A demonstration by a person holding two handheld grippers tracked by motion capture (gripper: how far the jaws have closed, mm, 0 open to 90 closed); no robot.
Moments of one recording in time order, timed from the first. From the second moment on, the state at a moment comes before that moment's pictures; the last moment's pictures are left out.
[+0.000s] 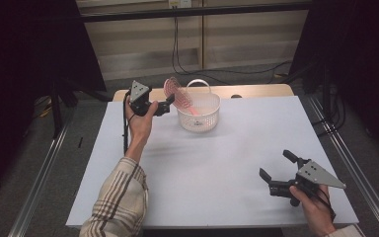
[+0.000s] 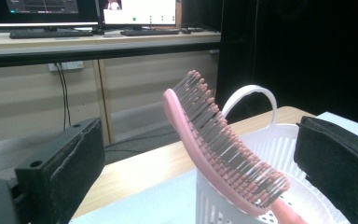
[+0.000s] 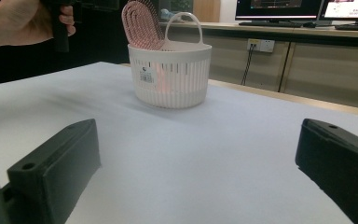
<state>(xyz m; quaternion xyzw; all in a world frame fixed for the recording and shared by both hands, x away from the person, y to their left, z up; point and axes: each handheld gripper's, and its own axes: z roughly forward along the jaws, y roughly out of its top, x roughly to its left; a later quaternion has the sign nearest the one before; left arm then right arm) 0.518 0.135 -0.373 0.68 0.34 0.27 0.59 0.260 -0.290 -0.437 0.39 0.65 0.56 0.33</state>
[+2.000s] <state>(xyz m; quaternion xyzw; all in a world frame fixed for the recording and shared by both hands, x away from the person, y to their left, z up) 0.404 0.163 -0.374 0.67 0.32 0.30 0.60 0.257 -0.288 -0.434 0.39 0.65 0.56 0.35</state>
